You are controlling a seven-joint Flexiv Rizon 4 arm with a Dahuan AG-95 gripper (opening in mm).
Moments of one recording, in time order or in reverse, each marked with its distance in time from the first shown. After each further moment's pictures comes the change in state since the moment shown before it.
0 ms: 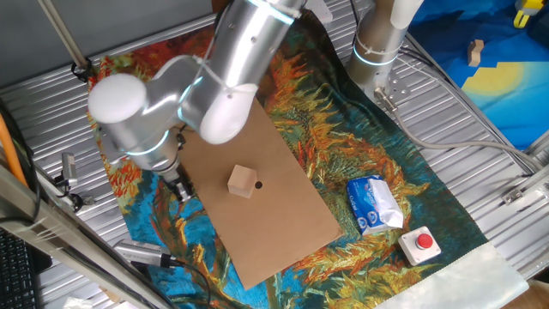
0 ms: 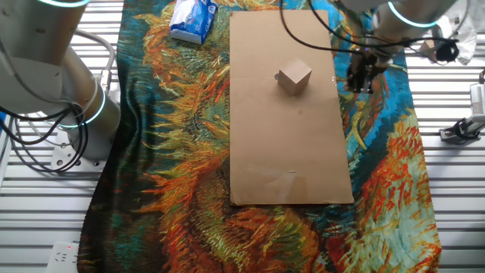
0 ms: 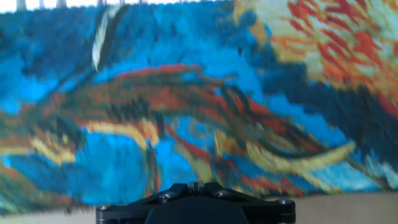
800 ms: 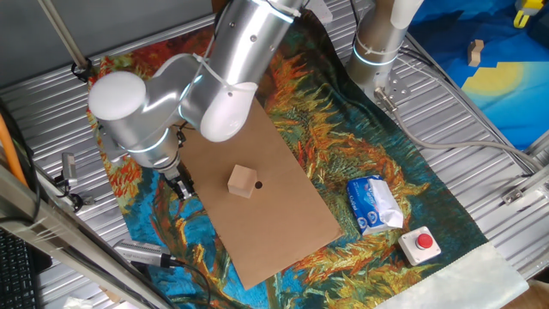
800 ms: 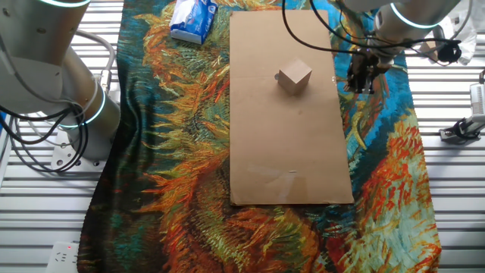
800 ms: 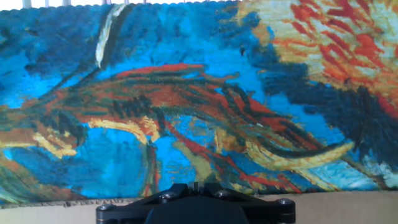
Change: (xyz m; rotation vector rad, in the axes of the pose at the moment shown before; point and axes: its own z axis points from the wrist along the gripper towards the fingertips) arm 0.012 -0.006 -0.005 0.018 0.004 -0.032
